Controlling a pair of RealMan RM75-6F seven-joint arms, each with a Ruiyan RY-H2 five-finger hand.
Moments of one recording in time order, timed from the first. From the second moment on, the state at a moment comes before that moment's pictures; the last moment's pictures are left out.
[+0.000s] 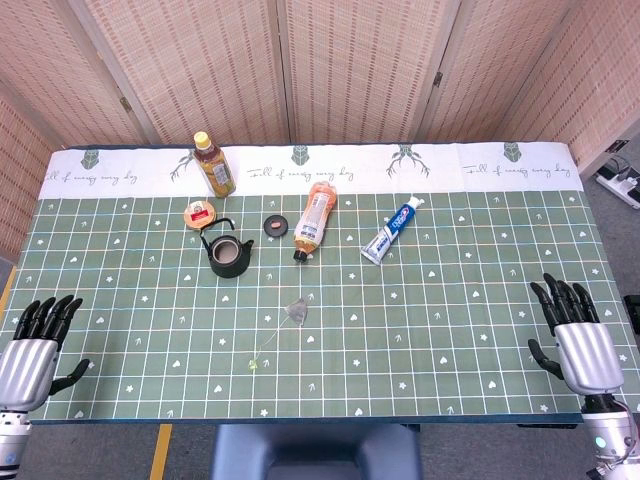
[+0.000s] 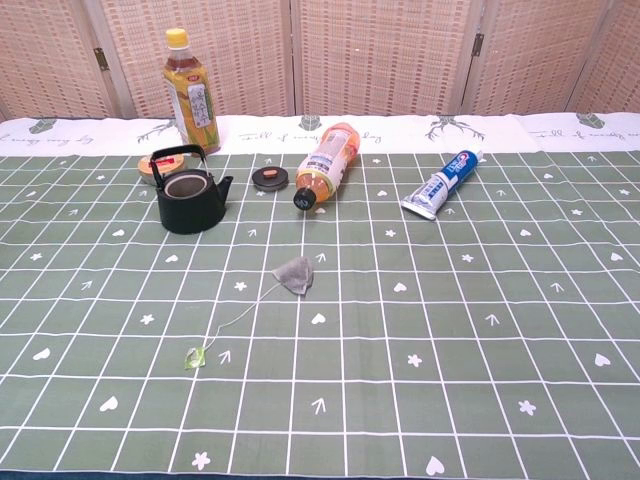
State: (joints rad) left arm -0.11 -1.15 -0.02 -1.59 1.54 1.48 0.13; right arm 0.09 -1.15 0.05 -1.60 -1.53 1.47 -0.13
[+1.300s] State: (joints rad) left arm -0.45 -1.42 0.09 -1.22 2.01 1.37 -0.14; right arm 0.02 -1.12 0.07 -1.62 -1.56 1.63 -0.04
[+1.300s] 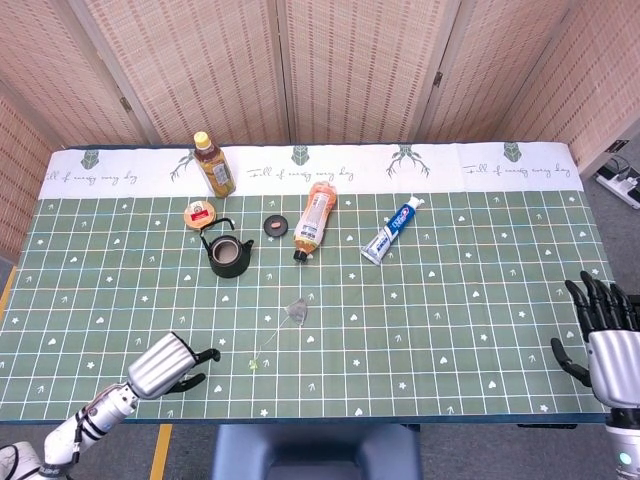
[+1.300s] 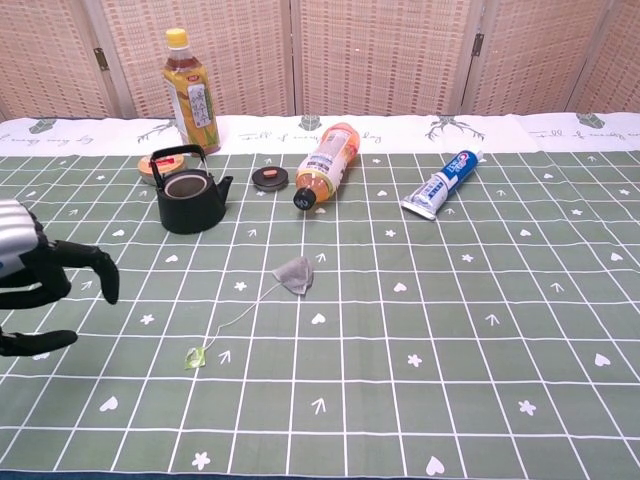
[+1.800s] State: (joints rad) left arm -0.51 -1.60 0.12 -1.02 2.01 1.35 -0.08; right arm -0.02 -1.09 0.08 -1.60 -1.56 1.69 0.05
